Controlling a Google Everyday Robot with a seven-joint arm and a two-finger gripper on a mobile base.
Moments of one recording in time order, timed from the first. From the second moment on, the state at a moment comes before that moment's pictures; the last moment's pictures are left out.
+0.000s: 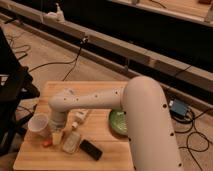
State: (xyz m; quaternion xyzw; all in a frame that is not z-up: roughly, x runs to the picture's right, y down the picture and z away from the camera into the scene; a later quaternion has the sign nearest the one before) arm -0.280 0.253 0.792 -0.42 -0.25 -0.08 0.87
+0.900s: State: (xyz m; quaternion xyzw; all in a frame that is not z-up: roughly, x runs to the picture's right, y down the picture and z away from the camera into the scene) arm -0.270 0.230 0.798 -0.39 -0.25 -0.07 0.88
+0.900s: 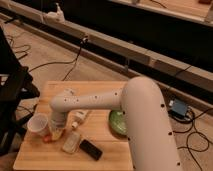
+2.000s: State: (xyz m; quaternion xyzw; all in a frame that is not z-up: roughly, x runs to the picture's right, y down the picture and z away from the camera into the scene) arm -0.203 0.096 0.736 -0.27 -0.22 -0.06 0.94
